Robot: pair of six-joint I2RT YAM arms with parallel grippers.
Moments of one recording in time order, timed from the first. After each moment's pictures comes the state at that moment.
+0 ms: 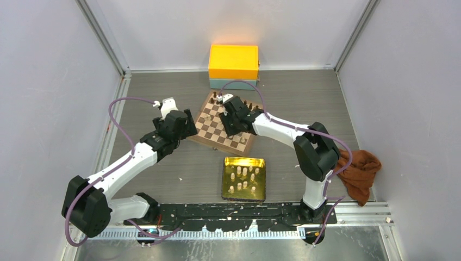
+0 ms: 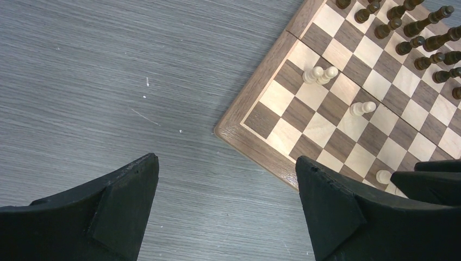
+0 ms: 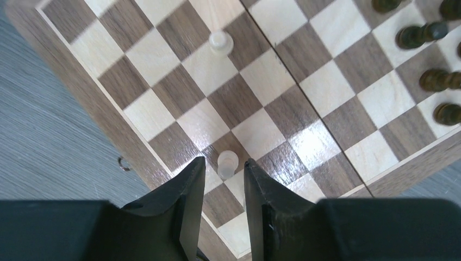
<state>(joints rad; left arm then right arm) -0.54 1.18 0.81 -0.31 -0.53 -0.60 0.73 1.83 1.29 -0.34 0.07 0.18</state>
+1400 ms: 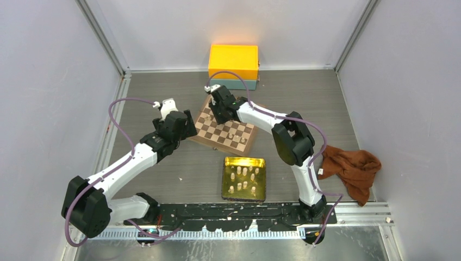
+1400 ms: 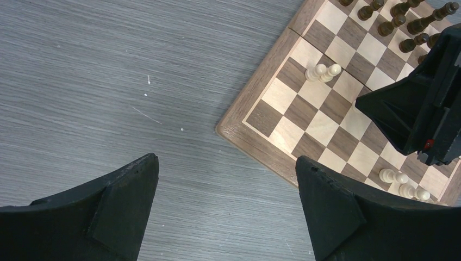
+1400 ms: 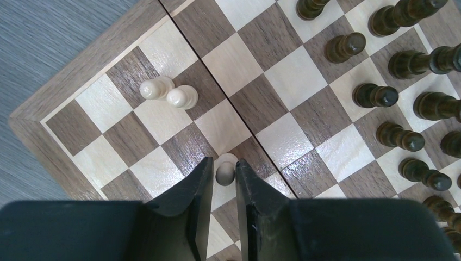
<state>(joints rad) -0.54 1.18 0.79 -0.31 -0.53 -0.60 0.72 2.14 1.68 -0.39 0.07 0.13</state>
